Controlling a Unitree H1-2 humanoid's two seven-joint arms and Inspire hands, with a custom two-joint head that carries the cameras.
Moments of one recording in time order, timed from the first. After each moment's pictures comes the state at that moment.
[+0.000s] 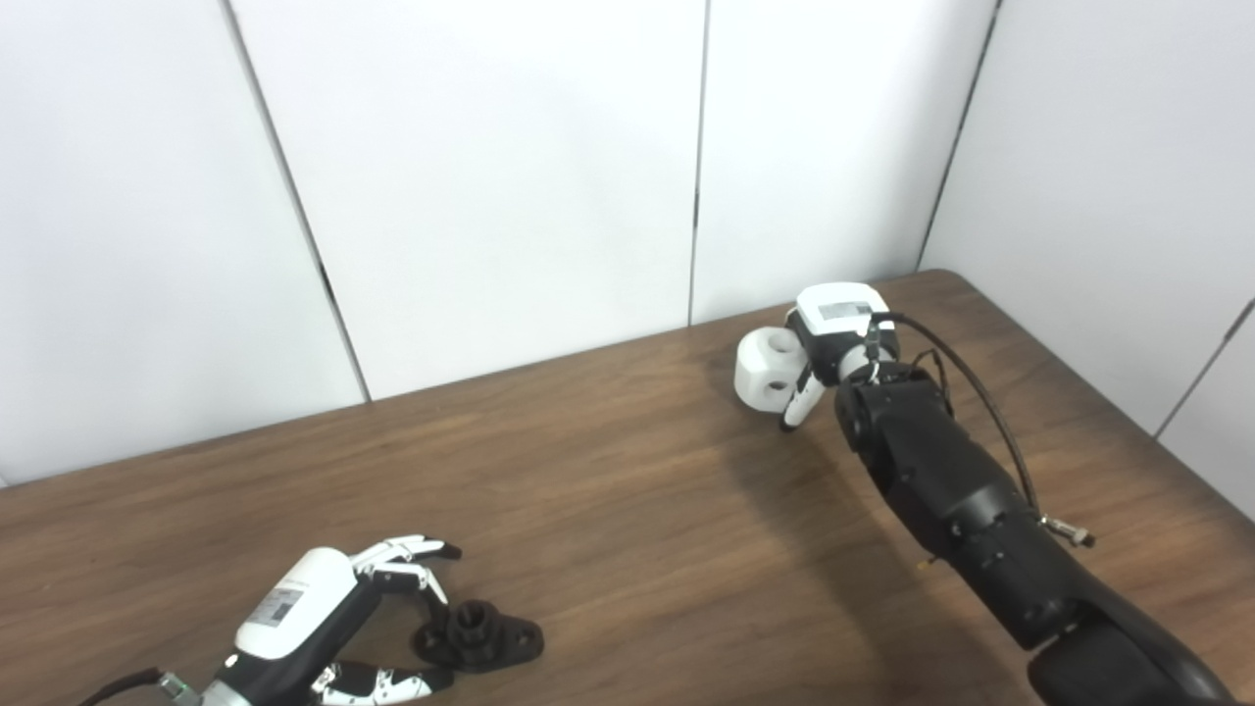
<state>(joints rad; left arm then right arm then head) -0.36 0.50 -0.52 0.26 0.48 -0.48 -0.06 -0.56 -0.50 0.19 0.30 -1.18 0.44 0.34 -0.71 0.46</state>
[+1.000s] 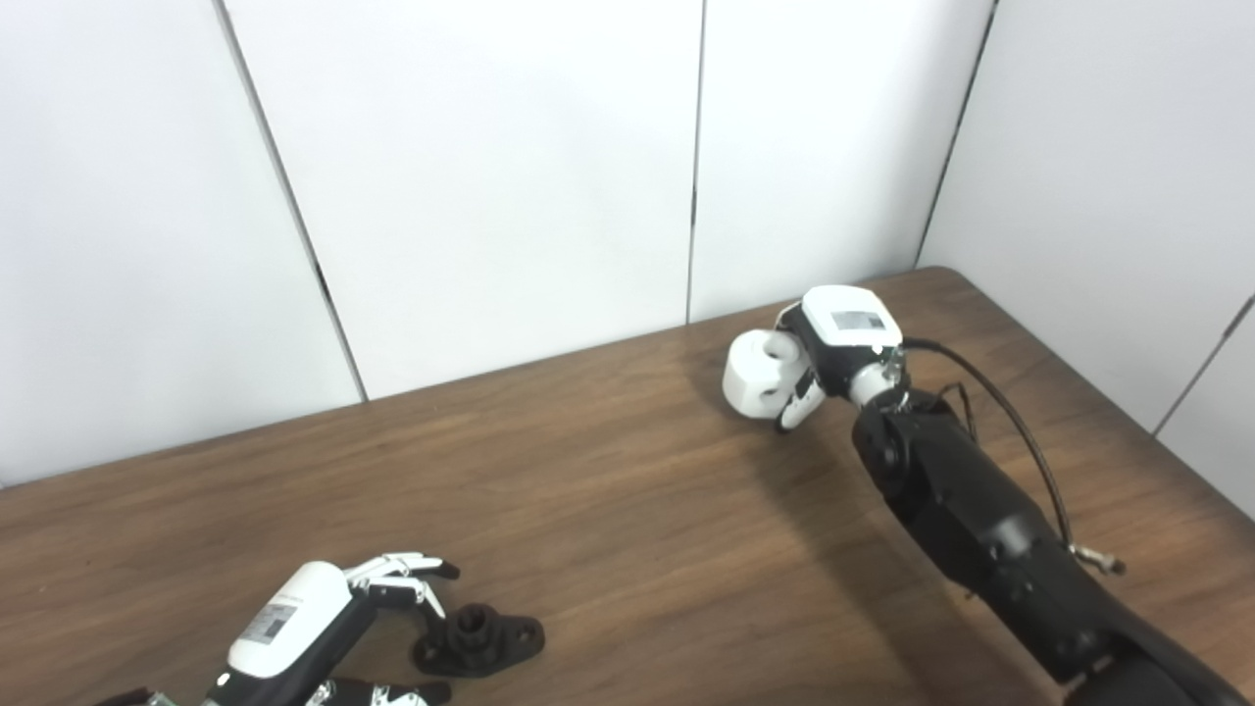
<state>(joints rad) -0.30 0.50 -0.49 0.17 0.48 -0.44 -0.10 -0.46 -0.52 0.20 0.20 -0.92 0.34 0.06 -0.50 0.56</state>
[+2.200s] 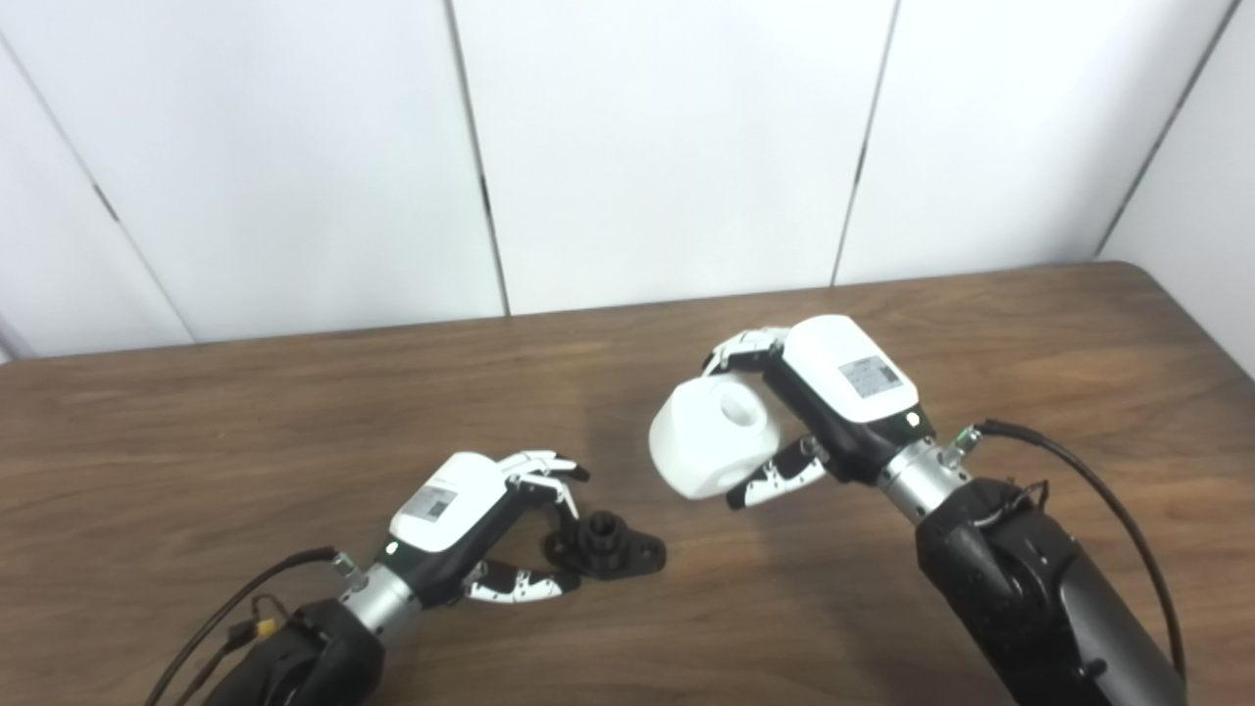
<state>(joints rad) -0.29 0.39 -0.48 0.14 0.65 -0.33 -0.05 -0.25 -0.38 0.27 -0.38 -0.81 0.08 0.23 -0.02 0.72</state>
